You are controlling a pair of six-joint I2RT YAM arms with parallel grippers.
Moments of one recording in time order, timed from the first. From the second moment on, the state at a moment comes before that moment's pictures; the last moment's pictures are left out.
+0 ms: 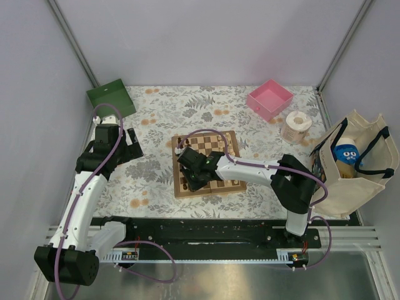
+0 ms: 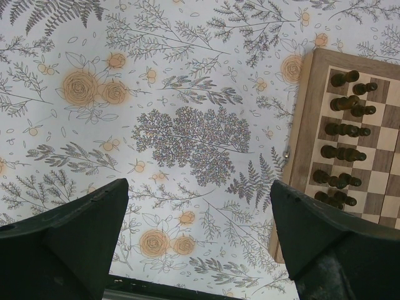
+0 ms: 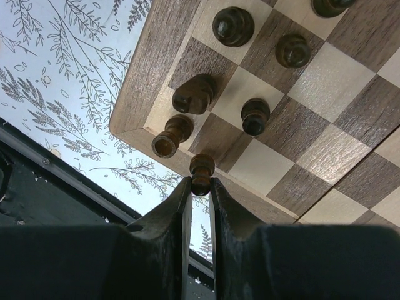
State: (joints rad) left arm -0.09 0.95 0.97 -0.81 -0.15 -0.37; right arm 1.07 1.85 1.32 -0.54 0.01 0.49
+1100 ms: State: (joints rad) left arm -0.09 0.95 0.97 -0.81 -0.15 -0.37; right arm 1.07 1.89 1.36 -0.57 0.04 0.49
